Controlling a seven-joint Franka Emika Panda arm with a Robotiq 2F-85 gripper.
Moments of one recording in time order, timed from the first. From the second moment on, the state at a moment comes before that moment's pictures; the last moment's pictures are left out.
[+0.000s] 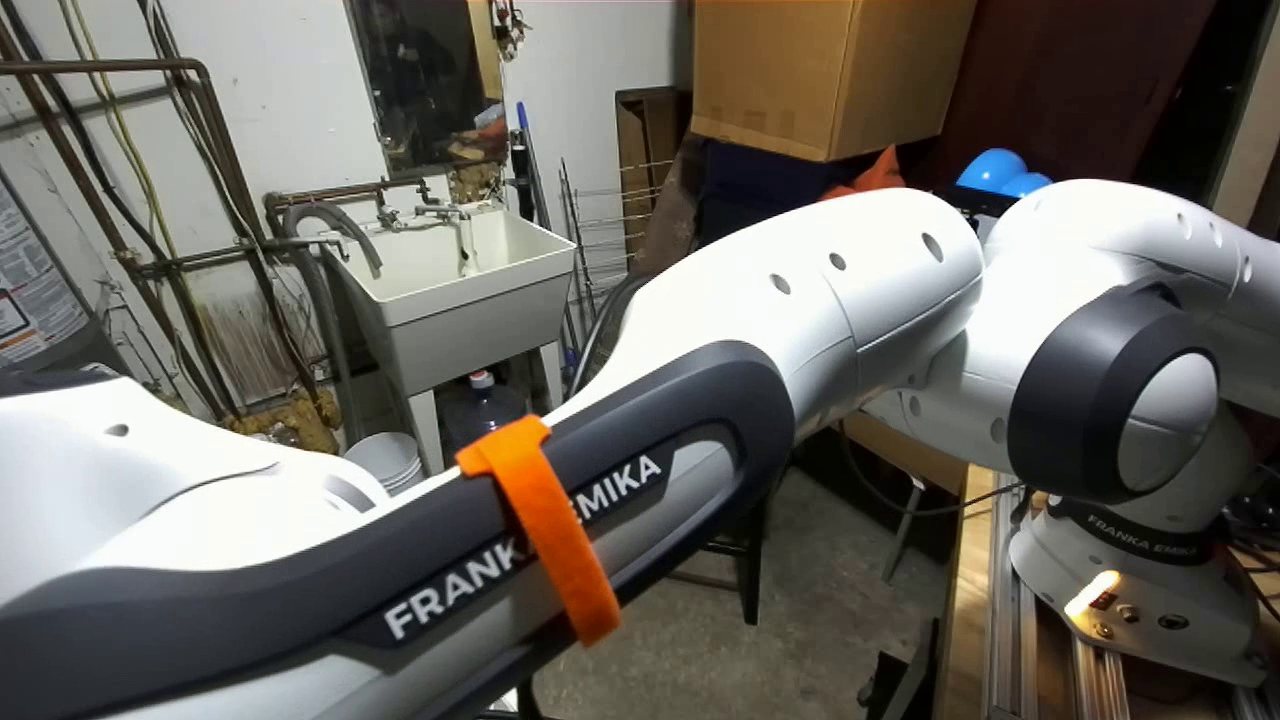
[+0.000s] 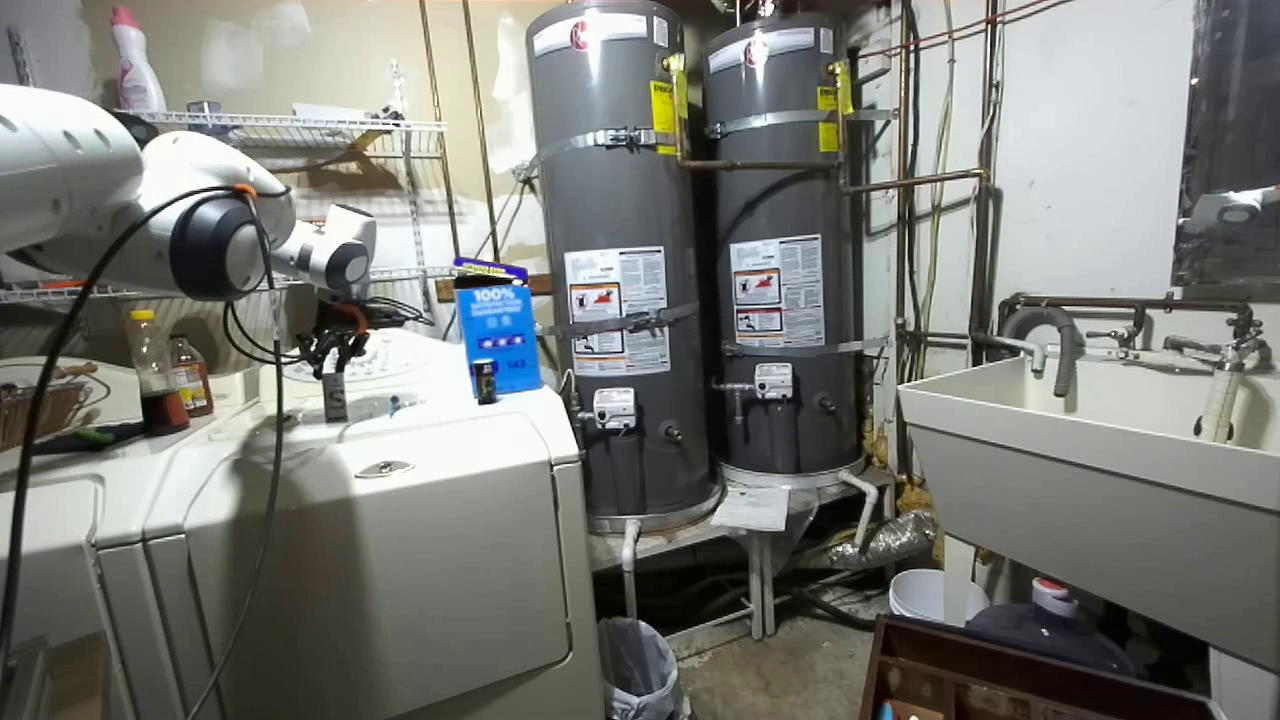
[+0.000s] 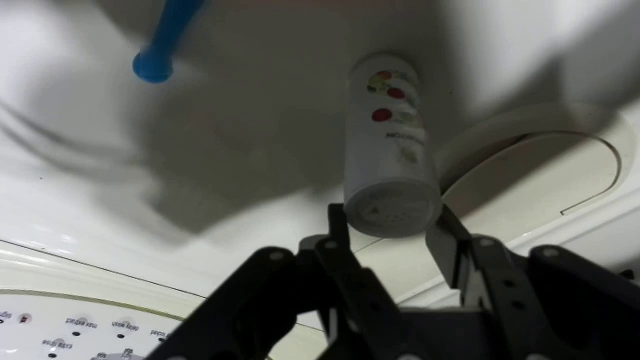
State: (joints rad) arm 0.81 1.22 0.29 -0.58 0.12 2.07 -0.97
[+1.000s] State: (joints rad) arm 0.84 1.24 0.25 -0.44 0.10 2.06 -0.91
